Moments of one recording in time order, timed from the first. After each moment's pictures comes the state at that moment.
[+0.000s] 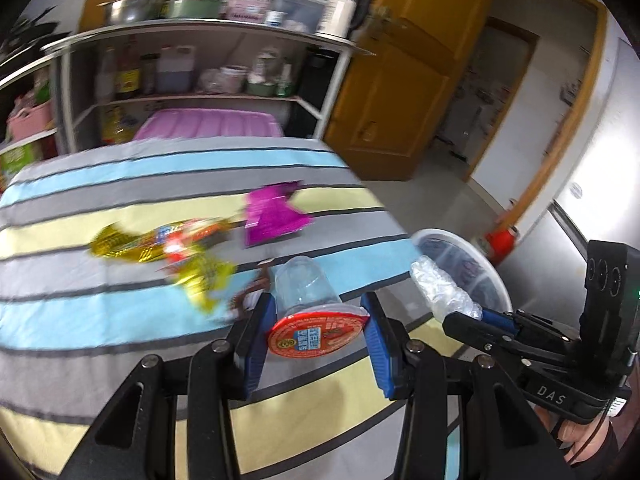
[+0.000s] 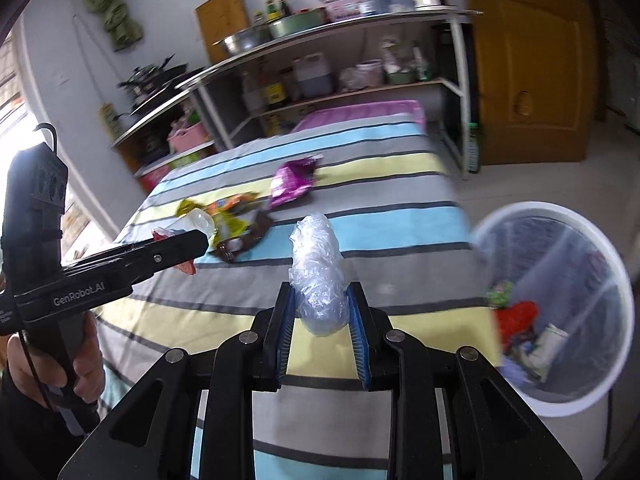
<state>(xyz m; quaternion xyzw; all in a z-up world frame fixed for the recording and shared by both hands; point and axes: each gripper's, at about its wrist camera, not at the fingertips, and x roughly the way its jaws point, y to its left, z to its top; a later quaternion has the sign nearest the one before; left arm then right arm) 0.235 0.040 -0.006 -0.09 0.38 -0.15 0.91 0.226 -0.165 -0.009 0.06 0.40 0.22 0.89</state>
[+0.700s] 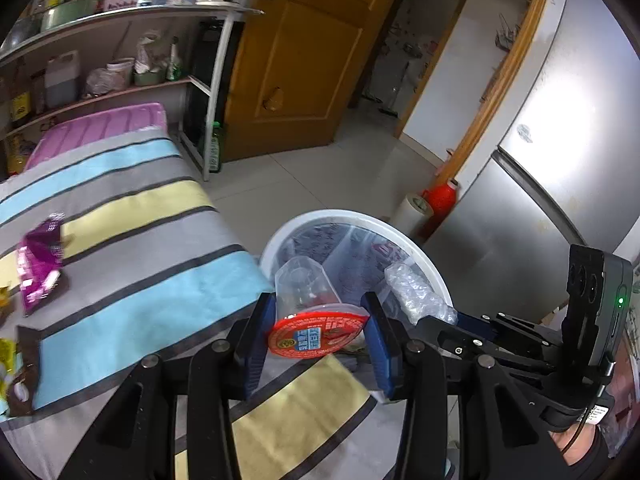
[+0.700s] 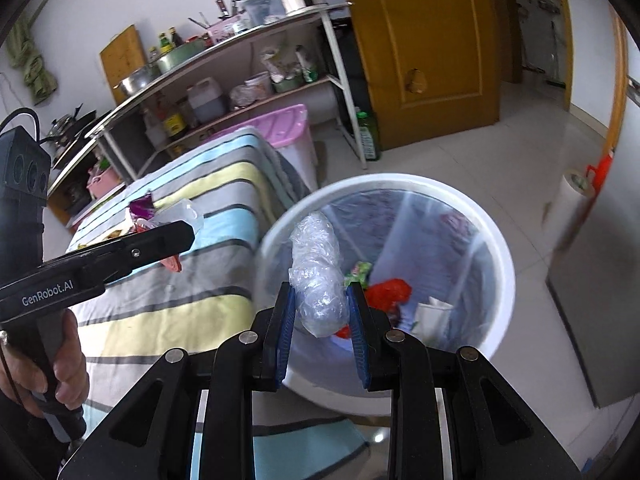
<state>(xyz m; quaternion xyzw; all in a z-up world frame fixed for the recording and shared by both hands) 0.289 -0.116 -0.019 -0.05 0.41 -0.28 0.87 0.235 -0.304 -0.035 0.11 0.41 0.08 0.90</state>
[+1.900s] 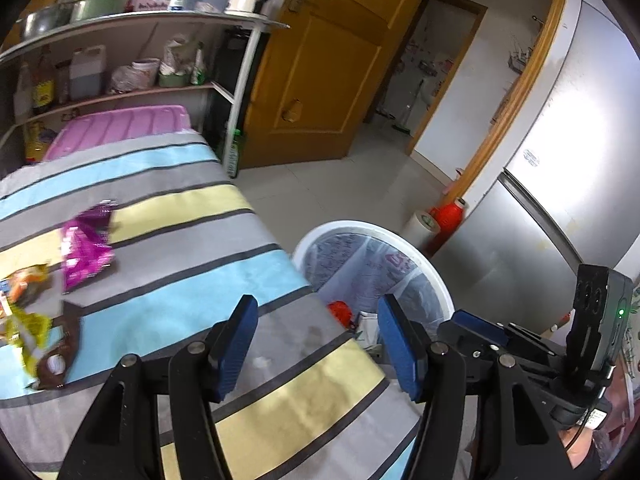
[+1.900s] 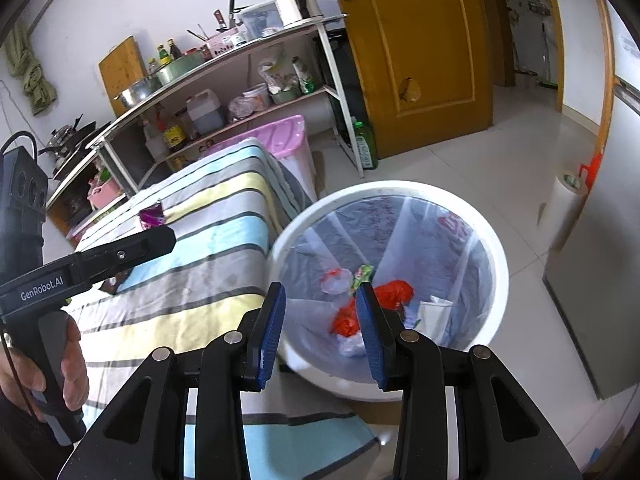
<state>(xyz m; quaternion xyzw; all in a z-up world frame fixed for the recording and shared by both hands) 0.273 -0.071 -0.005 -0.08 0.39 -0.25 0.88 0.217 -0.285 -0.014 0.11 0.39 0.08 0.91</state>
